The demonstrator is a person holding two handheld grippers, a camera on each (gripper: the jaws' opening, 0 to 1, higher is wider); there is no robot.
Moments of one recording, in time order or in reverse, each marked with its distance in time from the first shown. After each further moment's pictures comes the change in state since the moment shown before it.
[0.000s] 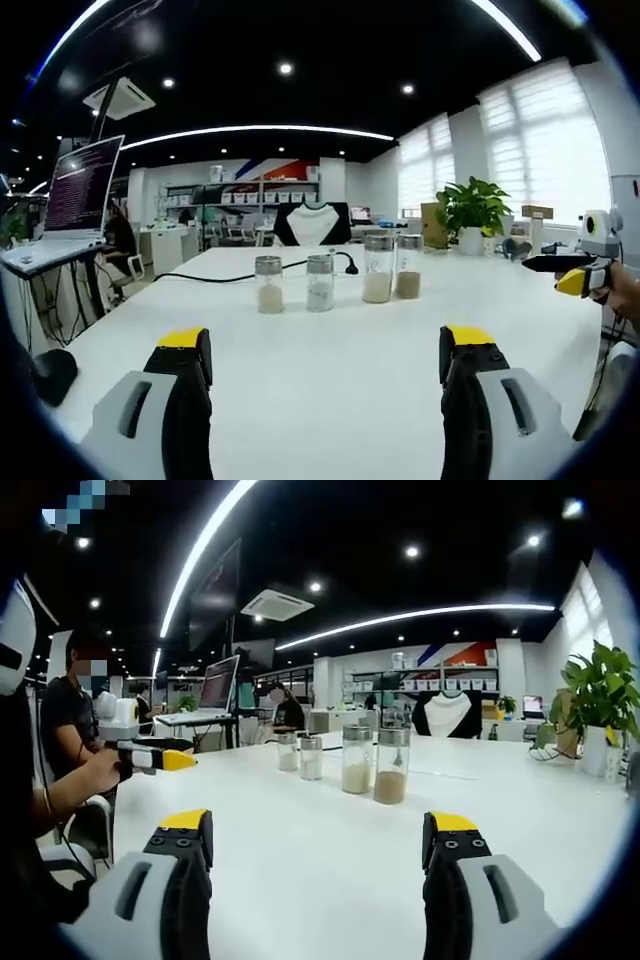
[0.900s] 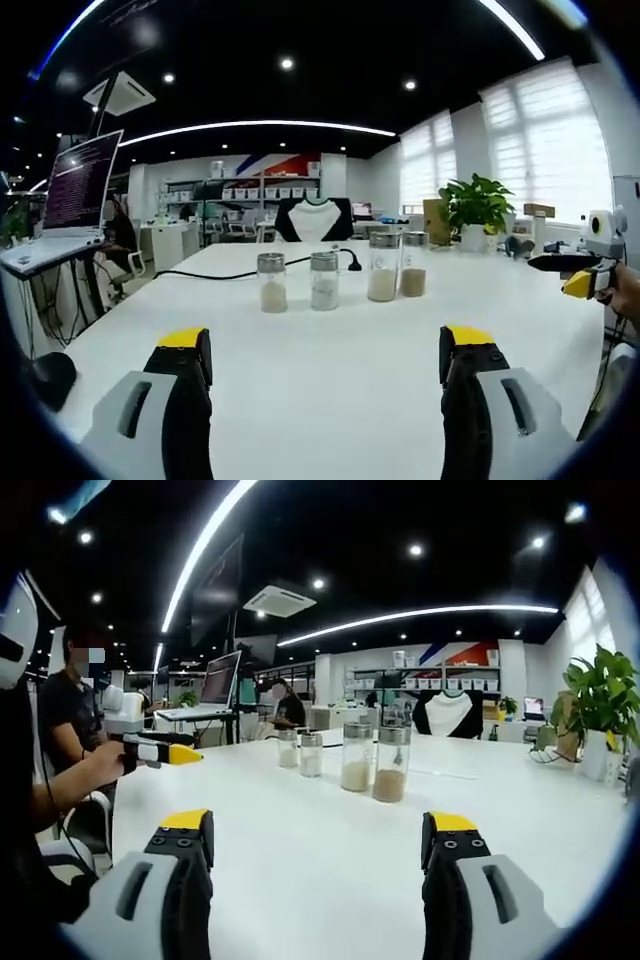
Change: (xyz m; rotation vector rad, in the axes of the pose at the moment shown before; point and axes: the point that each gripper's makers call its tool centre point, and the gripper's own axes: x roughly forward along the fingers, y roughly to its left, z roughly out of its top) left arm 0.009 0.007 0.000 0.002 0.021 0.005; right arm 0.001 -0.001 -0.001 -0.017 0.016 0.001
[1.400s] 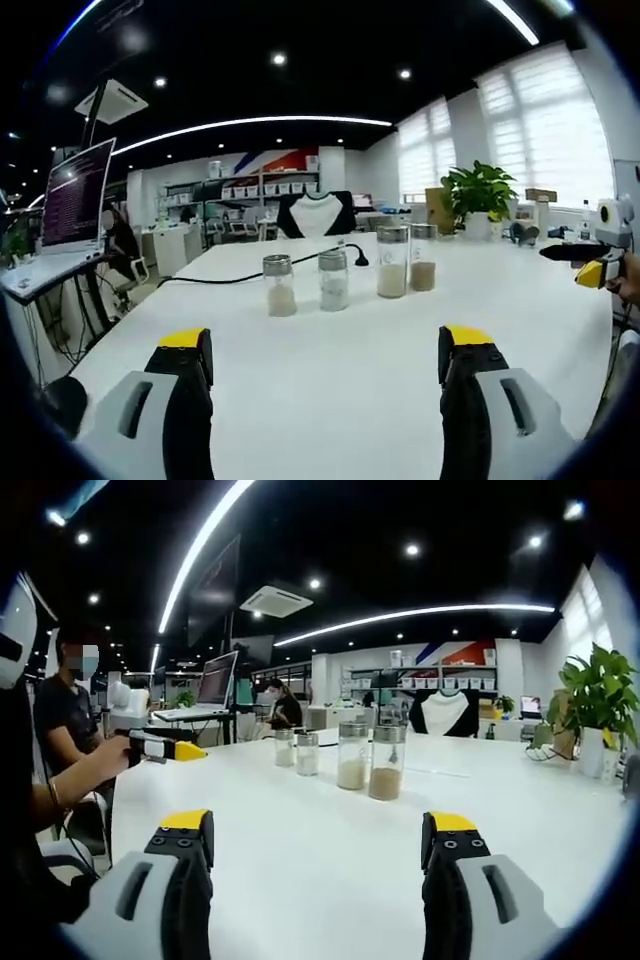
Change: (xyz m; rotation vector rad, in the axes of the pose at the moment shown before) left arm 0.014 0.012 0.006 0.058 0.033 0.005; right arm -0.005 -0.004 -0.001 0.007 -0.001 -0.014
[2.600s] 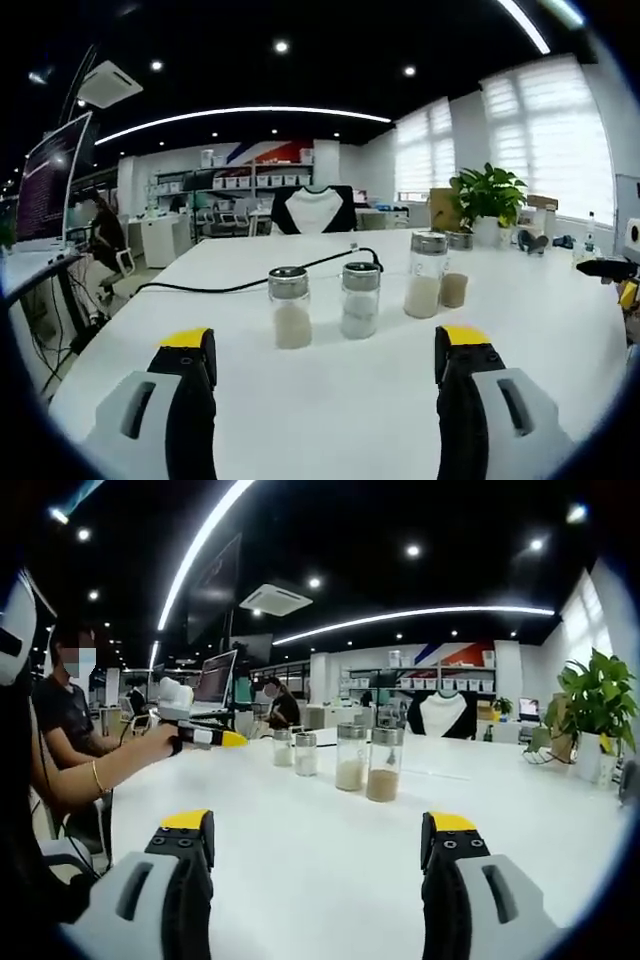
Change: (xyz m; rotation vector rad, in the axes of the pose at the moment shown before) left arm 0.088 0.035 0.007 -0.027 0.039 -0.050; right arm -0.002 0.002 0.006 -0.014 0.007 -0.007
